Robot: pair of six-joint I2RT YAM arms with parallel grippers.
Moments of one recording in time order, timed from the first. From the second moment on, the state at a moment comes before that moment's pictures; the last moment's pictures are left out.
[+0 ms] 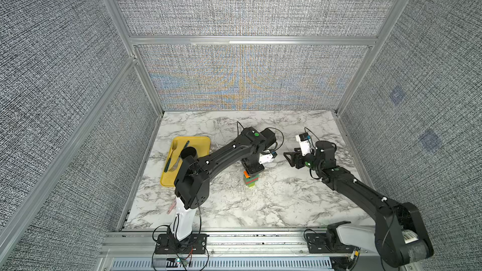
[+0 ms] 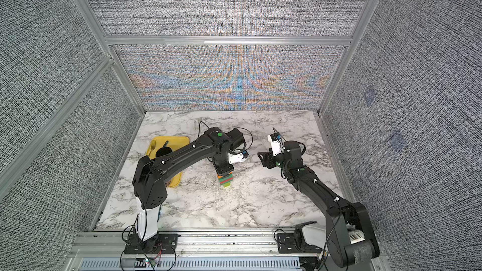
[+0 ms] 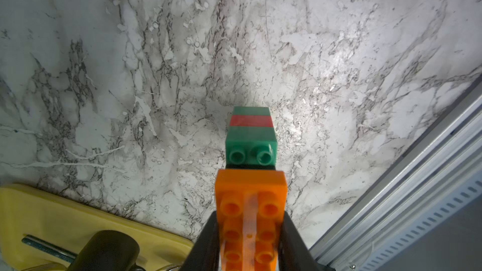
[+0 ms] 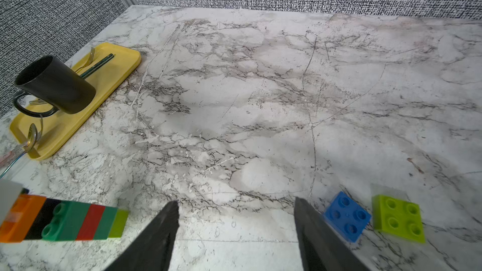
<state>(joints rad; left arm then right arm) -0.90 2.01 1.82 -1.37 0.01 0.25 0.22 1.25 0.62 0.10 -0.35 0.04</state>
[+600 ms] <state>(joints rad) -0.92 1.99 1.76 -1.31 -0.04 0.33 0.22 1.26 0.62 0.10 -0.35 0.04</state>
